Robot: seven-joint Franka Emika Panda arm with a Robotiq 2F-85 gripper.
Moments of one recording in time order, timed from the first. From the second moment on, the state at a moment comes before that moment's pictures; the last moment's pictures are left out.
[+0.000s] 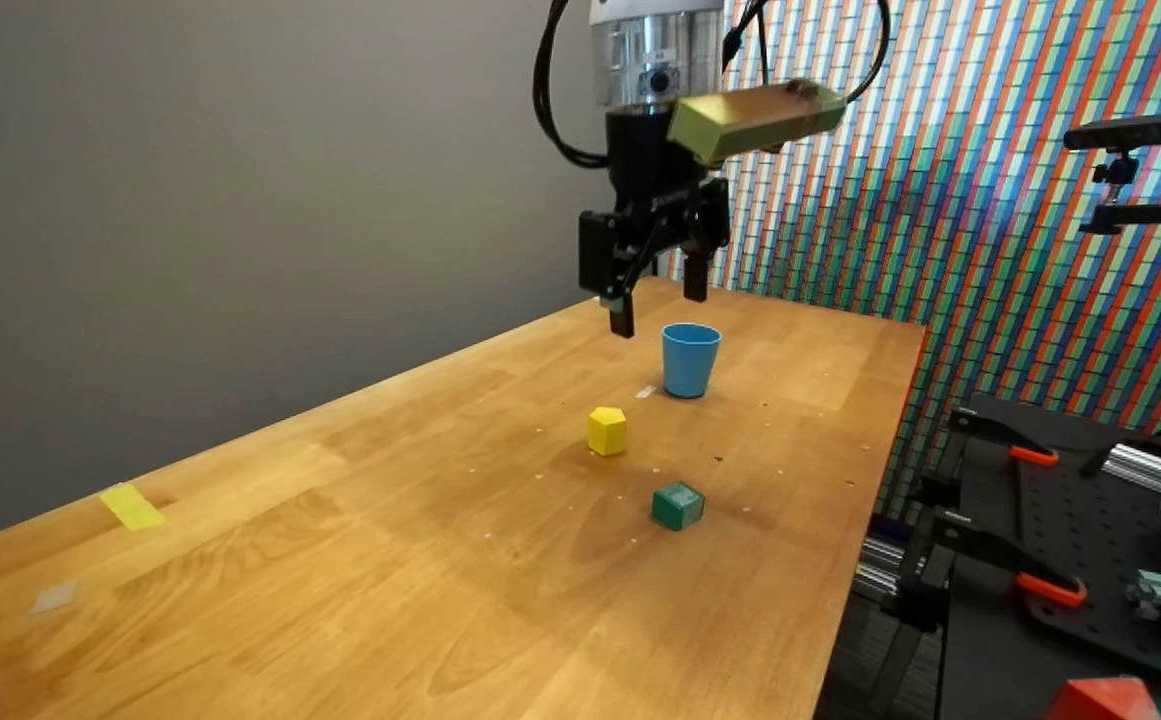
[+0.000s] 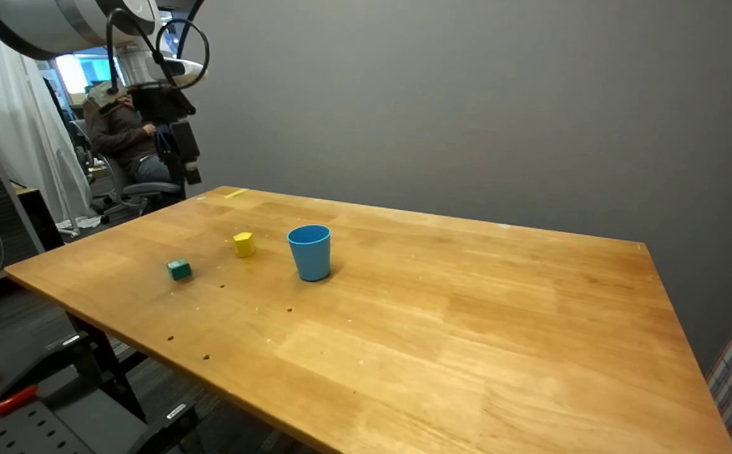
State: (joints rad) arm 0.17 0.13 0.31 -2.26 -0.23 2.28 0.84
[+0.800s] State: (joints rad) arm 0.23 0.47 0.15 -2.09 -0.19 2.39 0.80
